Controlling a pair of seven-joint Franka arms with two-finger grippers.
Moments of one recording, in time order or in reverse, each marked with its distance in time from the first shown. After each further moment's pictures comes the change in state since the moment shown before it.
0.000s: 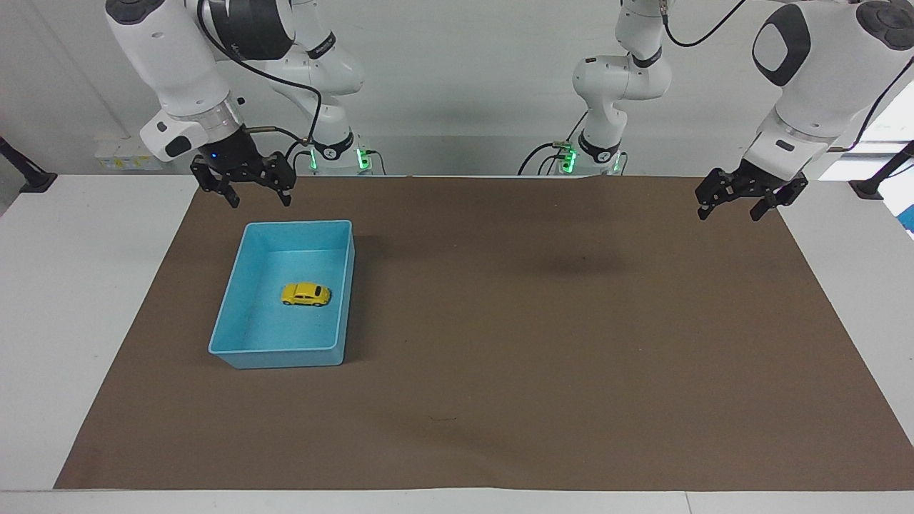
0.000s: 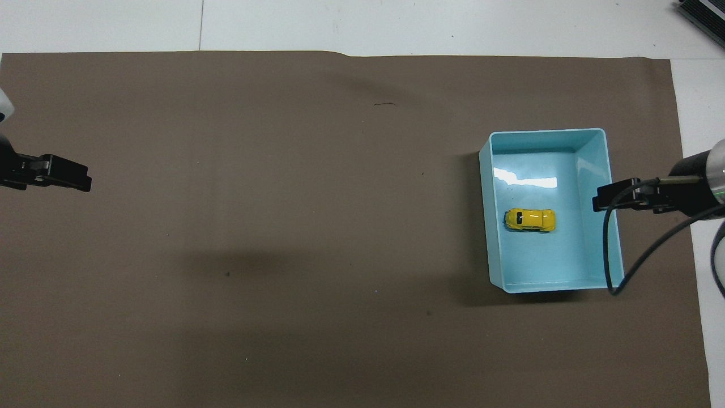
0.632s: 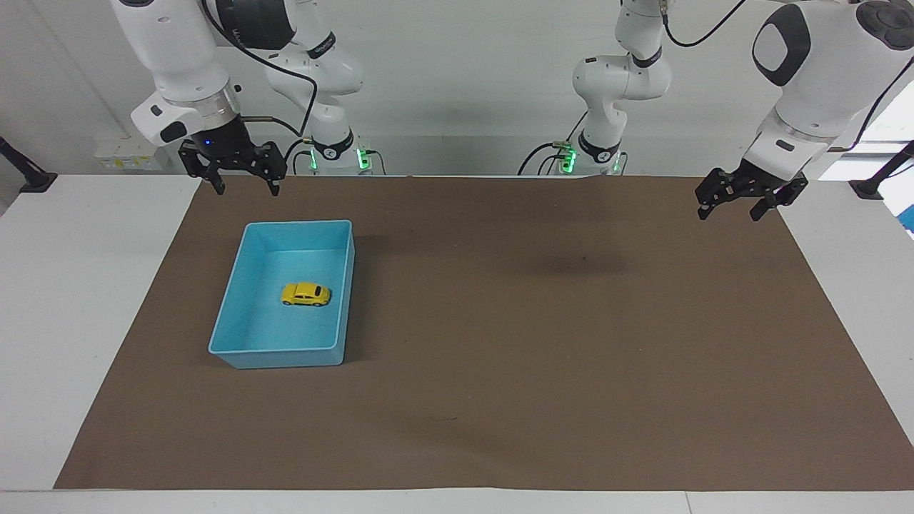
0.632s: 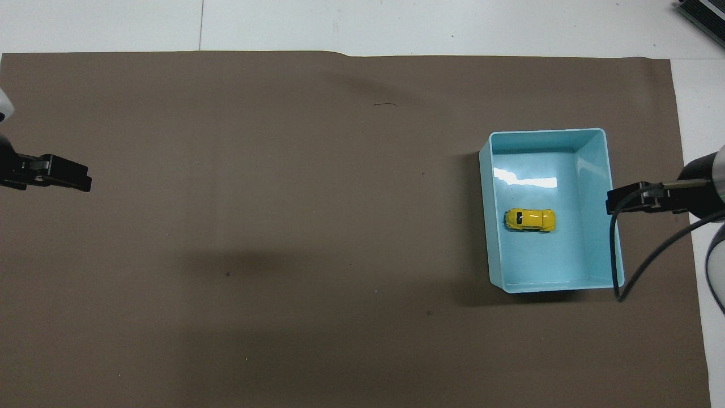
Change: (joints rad) left arm 0.000 0.000 0.000 0.000 0.000 0.000 0.000; right arm 0.004 -0.003 0.024 0.023 -0.089 -0.013 0.000
